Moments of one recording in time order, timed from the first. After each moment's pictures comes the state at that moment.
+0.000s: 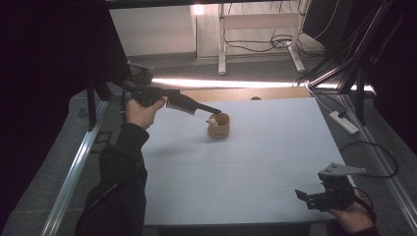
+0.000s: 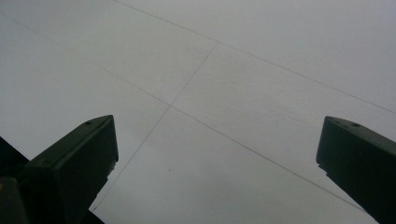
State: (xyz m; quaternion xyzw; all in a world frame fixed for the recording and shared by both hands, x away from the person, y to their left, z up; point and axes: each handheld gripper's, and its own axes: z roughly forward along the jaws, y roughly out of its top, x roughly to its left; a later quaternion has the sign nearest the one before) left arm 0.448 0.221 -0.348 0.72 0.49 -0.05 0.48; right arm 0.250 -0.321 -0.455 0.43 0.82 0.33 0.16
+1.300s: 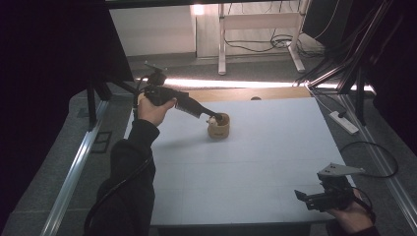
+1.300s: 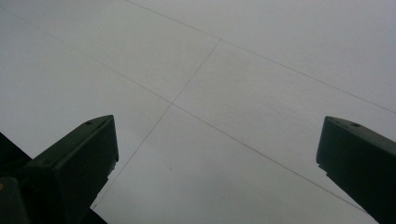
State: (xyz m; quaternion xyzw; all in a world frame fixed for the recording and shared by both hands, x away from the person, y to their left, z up) left arm 0.473 0.197 -0.366 0.74 0.50 -0.05 0.44; right arm 0.250 -0.319 -0.456 0.42 0.83 0.33 0.16
